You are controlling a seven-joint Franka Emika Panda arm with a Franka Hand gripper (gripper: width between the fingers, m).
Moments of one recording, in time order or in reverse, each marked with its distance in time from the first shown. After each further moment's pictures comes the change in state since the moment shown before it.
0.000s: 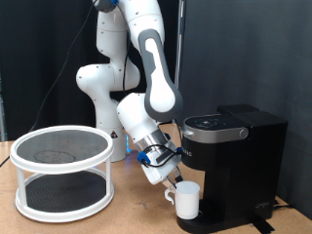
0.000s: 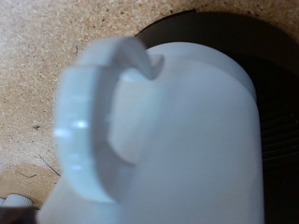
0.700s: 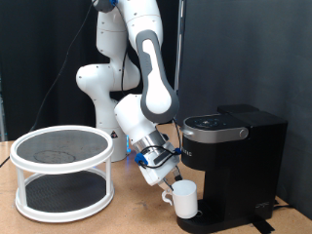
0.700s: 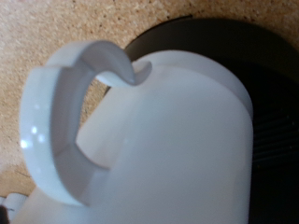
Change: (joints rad) arm -0.011 -0.005 -0.004 -0.013 0.000 -0.033 -0.002
